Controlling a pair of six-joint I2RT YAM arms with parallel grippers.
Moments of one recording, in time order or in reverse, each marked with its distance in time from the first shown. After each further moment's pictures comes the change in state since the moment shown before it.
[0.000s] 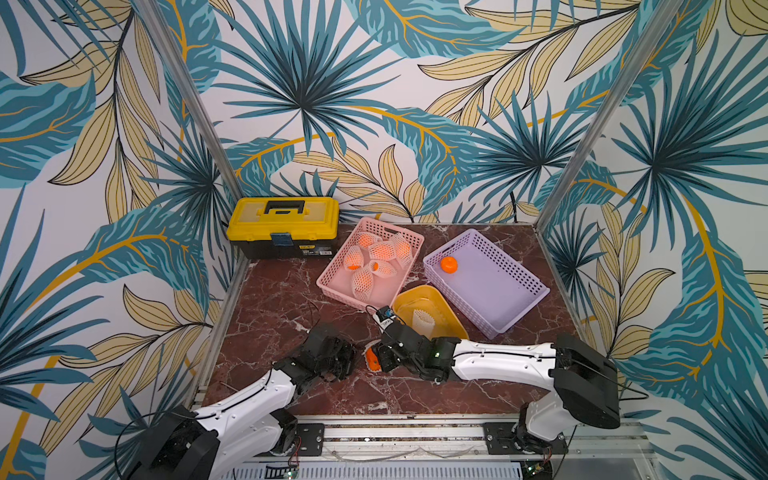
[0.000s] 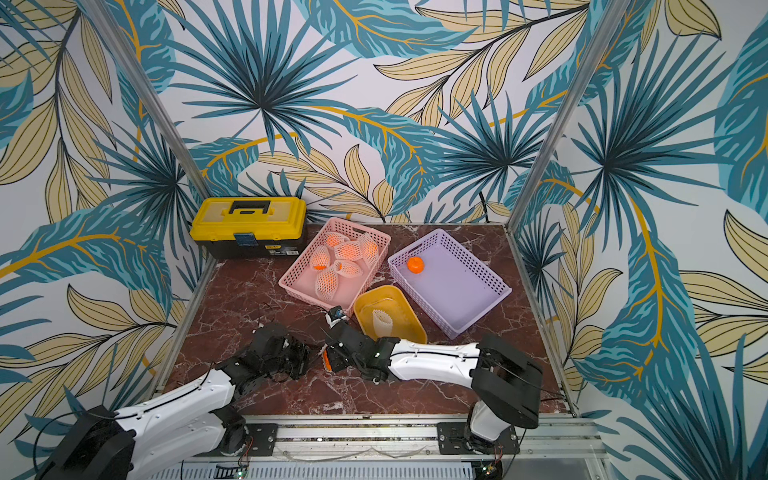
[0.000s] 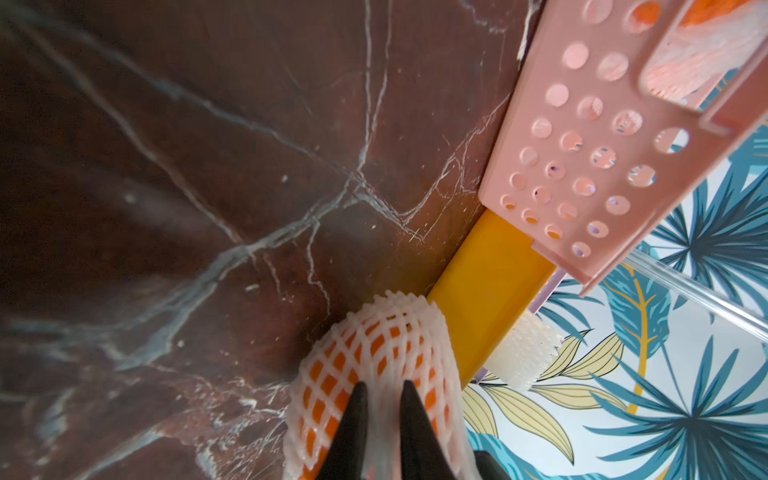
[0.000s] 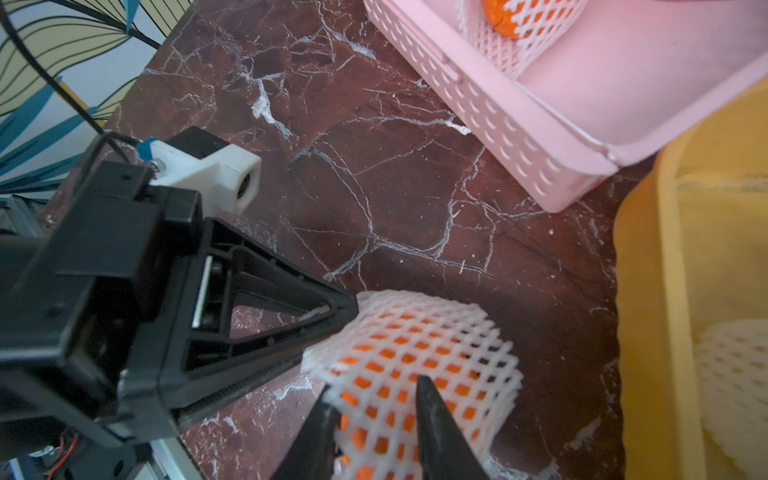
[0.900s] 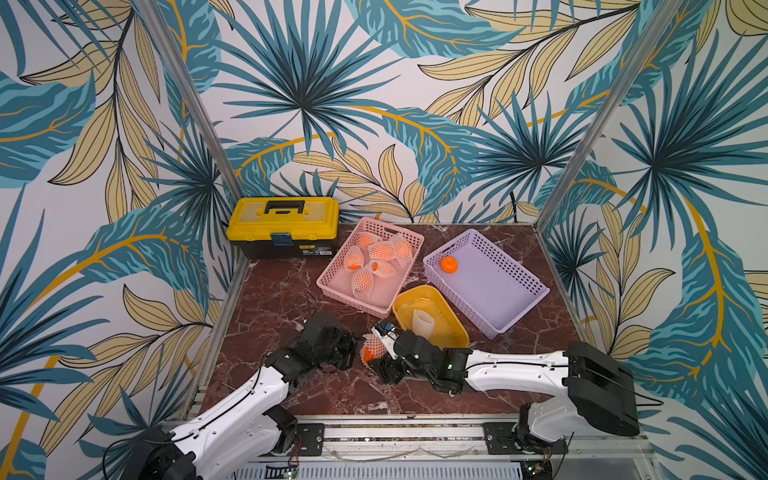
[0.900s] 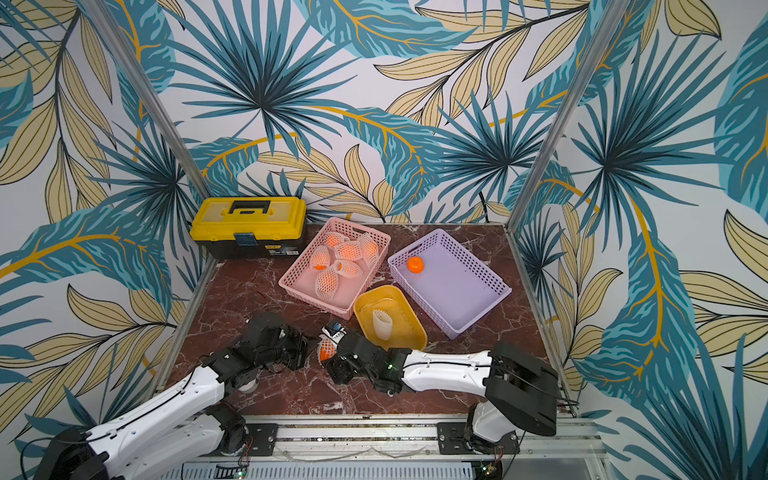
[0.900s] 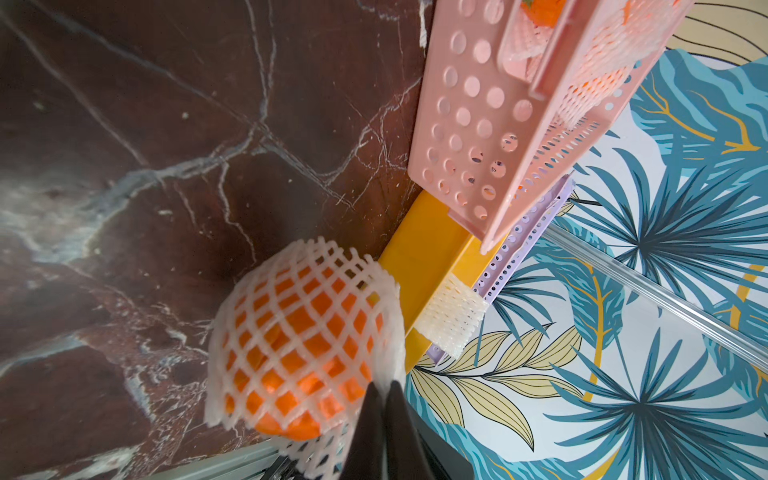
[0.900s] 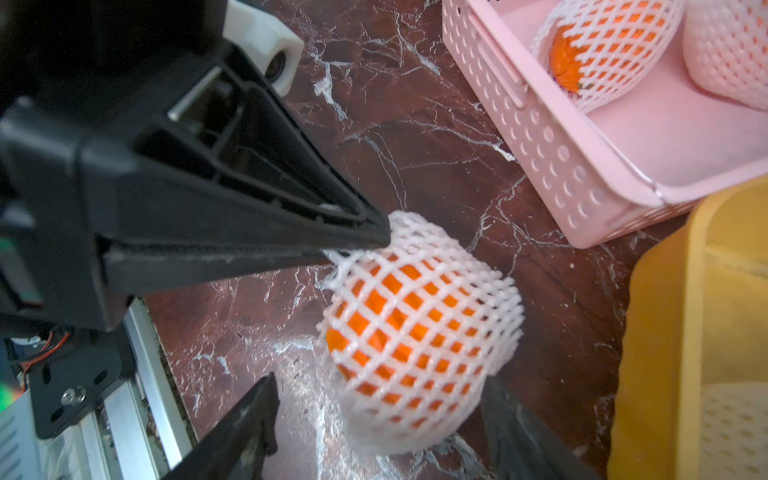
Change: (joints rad) left arm -0.011 -0.095 0.165 -0.229 -0.034 -0.047; right arm 0.029 -0.066 -0.154 0.191 -0.027 -0.230
